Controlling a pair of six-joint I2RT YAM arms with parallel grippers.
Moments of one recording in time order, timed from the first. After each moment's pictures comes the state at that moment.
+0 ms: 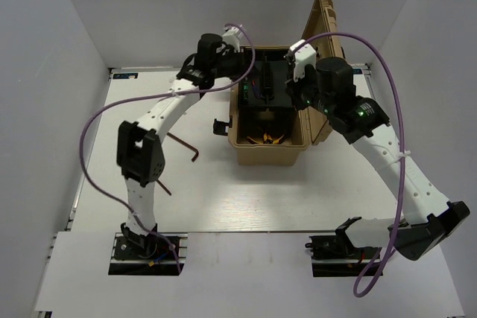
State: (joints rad) left arm -0.47 1.99 1.87 -0.21 0.54 -0.45; right arm 0.58 1.28 1.52 -0.62 0.01 -0.16
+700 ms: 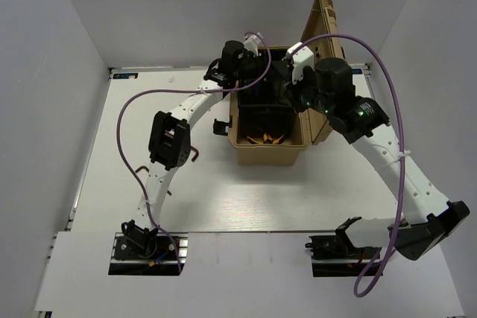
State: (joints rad) left arm -0.51 2.42 2.23 -0.07 0.61 -0.65; right arm 0.58 1.28 1.52 -0.64 -0.03 -0.17
